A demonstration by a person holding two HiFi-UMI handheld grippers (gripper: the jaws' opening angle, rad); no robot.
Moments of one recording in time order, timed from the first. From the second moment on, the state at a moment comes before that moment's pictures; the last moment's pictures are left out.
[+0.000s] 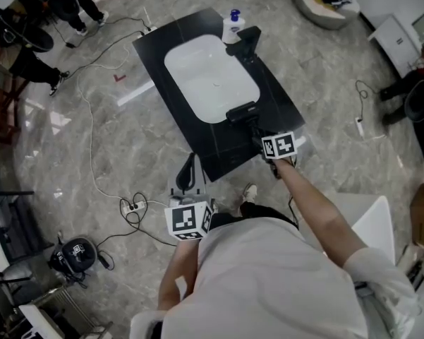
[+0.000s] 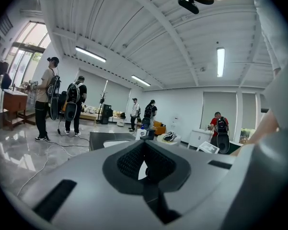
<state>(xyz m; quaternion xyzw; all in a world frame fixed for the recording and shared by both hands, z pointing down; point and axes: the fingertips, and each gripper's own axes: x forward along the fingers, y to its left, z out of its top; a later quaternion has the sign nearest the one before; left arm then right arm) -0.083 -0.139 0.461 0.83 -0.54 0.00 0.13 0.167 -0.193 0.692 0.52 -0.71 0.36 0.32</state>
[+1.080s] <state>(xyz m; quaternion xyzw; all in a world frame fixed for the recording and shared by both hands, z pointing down) -0.069 -0.130 0.453 0.85 -0.52 0.02 0.11 0.141 -0.176 0.605 0.52 -0.79 0.25 0.22</state>
